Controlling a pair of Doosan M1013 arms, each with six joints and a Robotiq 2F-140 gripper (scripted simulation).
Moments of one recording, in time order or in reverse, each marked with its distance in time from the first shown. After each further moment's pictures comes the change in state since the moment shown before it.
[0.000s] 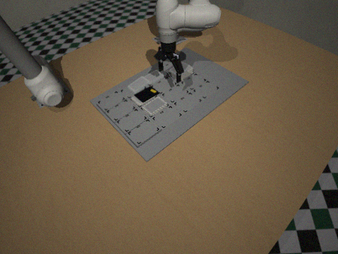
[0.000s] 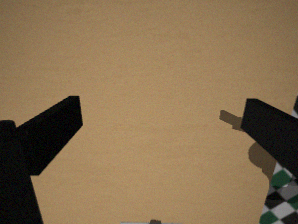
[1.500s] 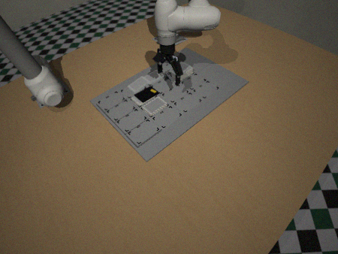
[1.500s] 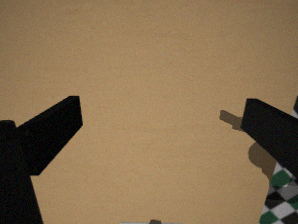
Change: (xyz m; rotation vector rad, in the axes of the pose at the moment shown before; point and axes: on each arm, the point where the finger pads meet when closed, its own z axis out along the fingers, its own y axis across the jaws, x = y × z) left arm 0.016 -0.010 0.000 0.000 0.000 0.000; right arm 0.000 0.000 0.000 0.000 0.000 0.000
